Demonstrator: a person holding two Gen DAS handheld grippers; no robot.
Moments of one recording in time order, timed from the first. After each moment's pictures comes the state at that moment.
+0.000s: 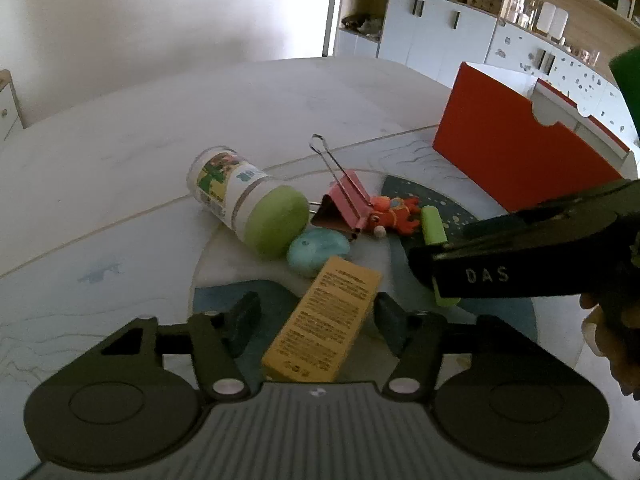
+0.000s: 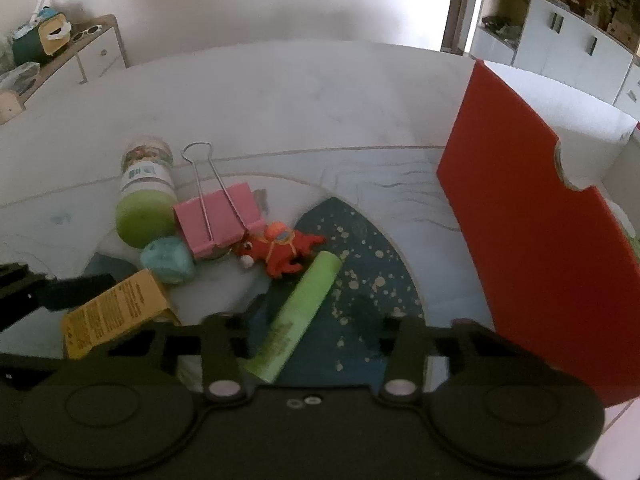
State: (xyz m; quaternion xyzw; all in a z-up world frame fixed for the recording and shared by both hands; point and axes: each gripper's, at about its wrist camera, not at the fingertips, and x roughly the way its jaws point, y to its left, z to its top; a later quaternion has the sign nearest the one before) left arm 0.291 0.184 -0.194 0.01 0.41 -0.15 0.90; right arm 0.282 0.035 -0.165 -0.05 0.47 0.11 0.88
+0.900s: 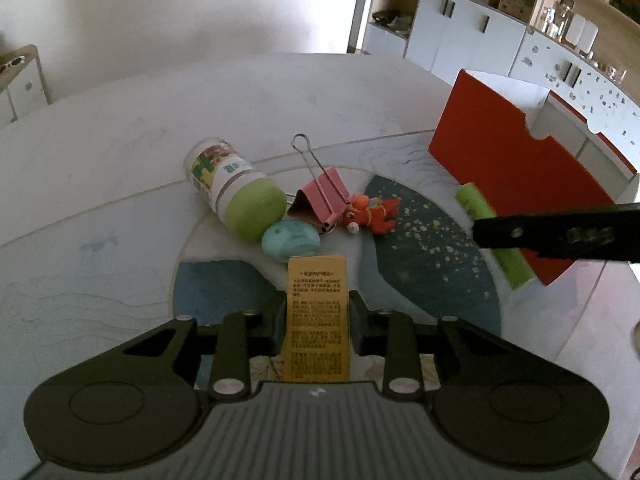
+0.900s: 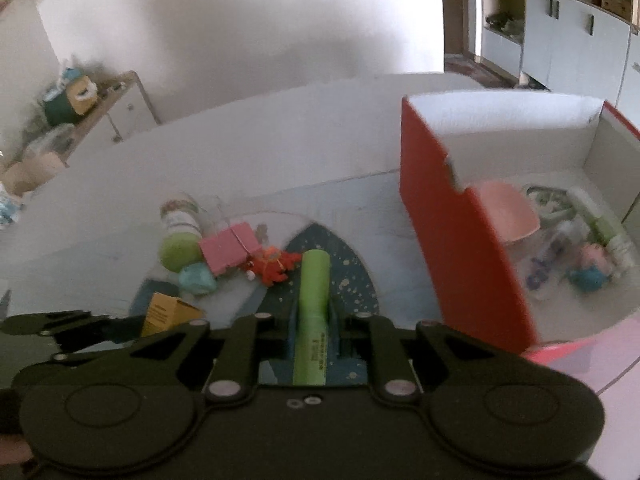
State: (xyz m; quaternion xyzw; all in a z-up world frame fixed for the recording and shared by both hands) left arm 0.273 0.159 -0.175 -0.01 0.43 -0.10 0.90; right arm 0.253 -0.033 -0.111 0.04 0.43 0.16 0.89
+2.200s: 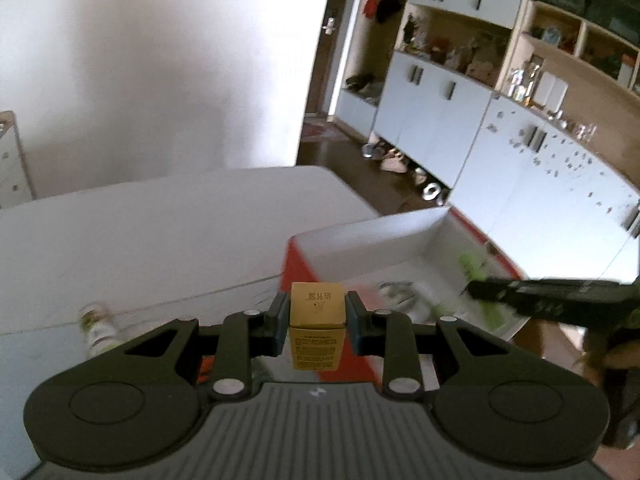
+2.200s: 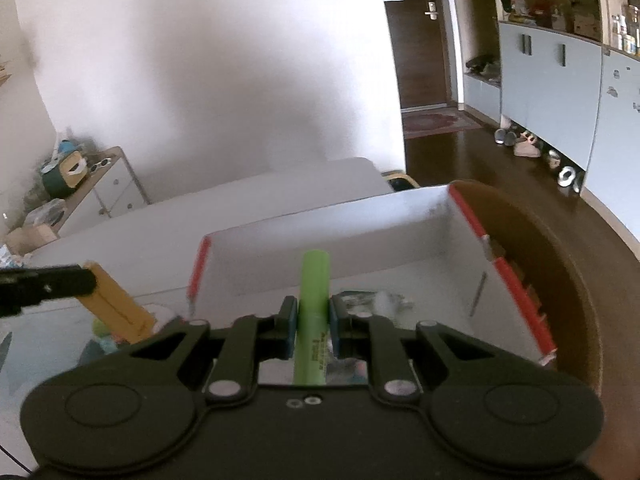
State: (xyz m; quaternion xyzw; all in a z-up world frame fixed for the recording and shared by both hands) left arm 0.295 0.012 -0.032 -0.05 0.35 -0.13 0.93; right arm 0.297 -0.244 -0.058 0.06 0.36 0.16 0.92
